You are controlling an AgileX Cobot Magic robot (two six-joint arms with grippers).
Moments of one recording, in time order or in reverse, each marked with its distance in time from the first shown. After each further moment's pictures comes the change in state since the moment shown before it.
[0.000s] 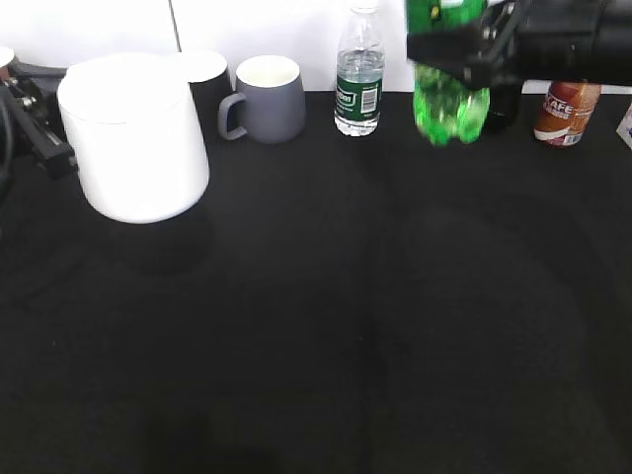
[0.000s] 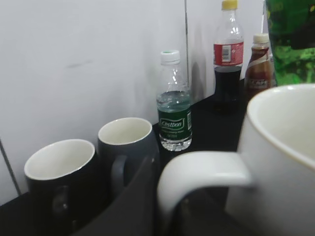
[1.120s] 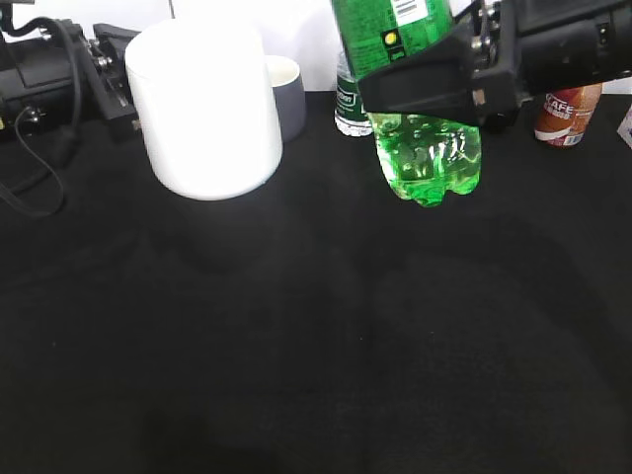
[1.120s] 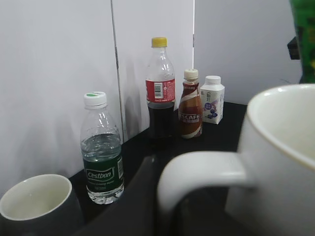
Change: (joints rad) left arm -0.160 0.073 -0.186 0.093 -0.024 -0.180; right arm 0.150 -0.223 0.001 -0.493 -0.122 0.563
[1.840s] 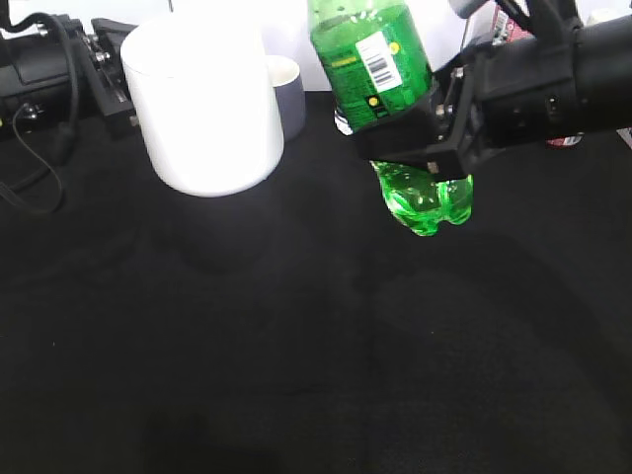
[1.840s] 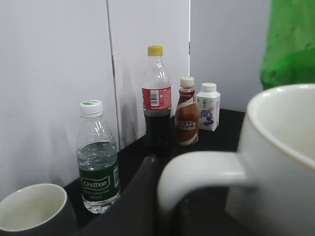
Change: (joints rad) left arm 0.000 0.000 -0.001 -0.003 -0.029 0.000; right arm 0.102 0.000 0.105 0.000 0.269 -0.087
